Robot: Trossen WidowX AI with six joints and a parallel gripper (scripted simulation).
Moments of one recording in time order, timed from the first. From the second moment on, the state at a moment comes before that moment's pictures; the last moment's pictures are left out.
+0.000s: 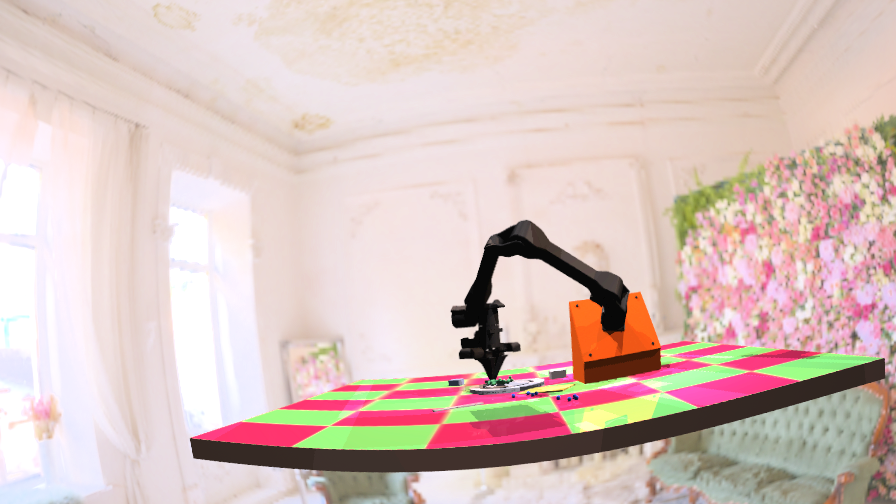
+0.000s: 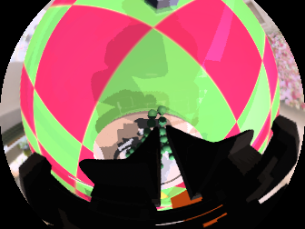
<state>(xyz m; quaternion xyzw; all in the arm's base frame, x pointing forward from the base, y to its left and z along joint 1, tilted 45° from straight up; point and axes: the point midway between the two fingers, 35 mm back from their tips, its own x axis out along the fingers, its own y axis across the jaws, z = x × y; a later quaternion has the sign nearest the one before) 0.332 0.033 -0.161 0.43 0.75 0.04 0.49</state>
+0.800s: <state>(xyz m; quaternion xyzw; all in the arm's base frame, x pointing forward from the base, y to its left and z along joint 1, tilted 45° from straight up) 0.300 0.043 -0.134 0.43 0.75 0.04 0.49</state>
